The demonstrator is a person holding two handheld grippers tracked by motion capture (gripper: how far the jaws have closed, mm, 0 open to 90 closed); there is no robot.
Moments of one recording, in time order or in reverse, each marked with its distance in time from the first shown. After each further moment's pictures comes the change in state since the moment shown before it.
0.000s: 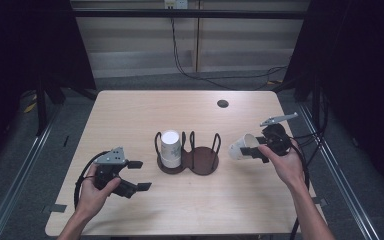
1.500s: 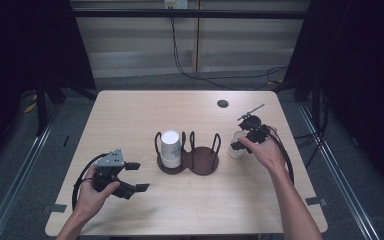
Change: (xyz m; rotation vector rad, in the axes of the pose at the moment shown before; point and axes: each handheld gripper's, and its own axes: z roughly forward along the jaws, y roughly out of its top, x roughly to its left) left arm 0.006 -0.012 -0.002 0.015 0.022 -0.001; right arm -0.010 0.032 0.068 0.245 -0.162 -0.036
